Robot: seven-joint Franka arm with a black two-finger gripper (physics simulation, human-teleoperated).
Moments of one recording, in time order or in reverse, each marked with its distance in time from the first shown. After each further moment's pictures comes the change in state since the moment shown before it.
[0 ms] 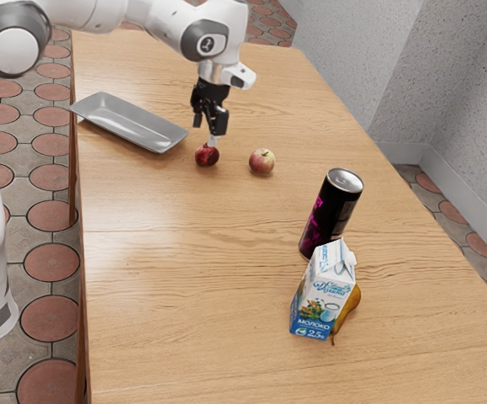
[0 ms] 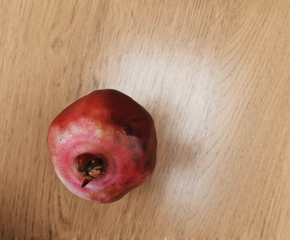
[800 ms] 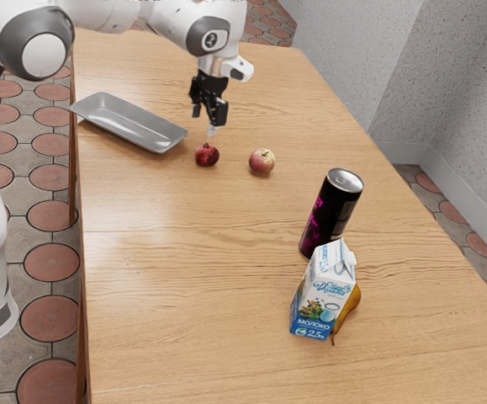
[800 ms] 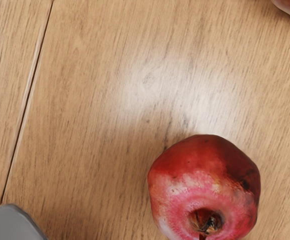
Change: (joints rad) arm 0.051 0.112 0.029 0.110 -0.003 0.005 0.034
